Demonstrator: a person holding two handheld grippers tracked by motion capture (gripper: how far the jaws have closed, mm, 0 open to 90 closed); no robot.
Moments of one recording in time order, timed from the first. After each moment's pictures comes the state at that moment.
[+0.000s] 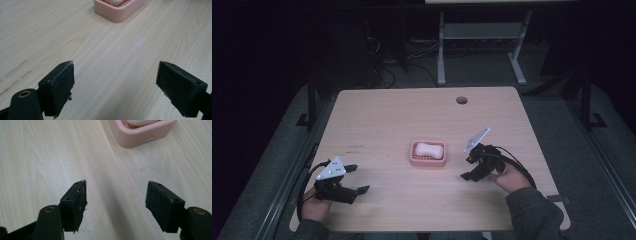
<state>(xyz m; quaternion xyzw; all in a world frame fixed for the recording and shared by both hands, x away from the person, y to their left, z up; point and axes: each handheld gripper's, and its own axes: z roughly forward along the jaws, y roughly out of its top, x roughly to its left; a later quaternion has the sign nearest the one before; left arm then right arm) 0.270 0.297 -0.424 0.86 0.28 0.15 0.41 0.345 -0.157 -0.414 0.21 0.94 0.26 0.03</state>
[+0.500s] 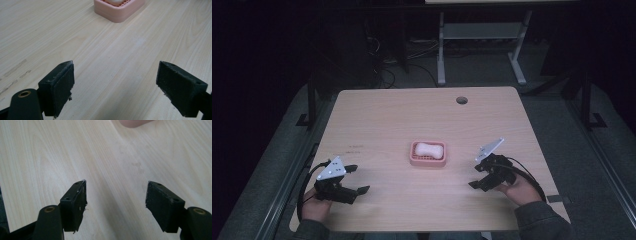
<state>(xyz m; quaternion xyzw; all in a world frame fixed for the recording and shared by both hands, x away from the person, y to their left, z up) 0.270 0.297 -0.424 0.86 0.28 0.14 0.41 0.319 -0.183 -0.427 0.24 0.93 0.27 0.03</state>
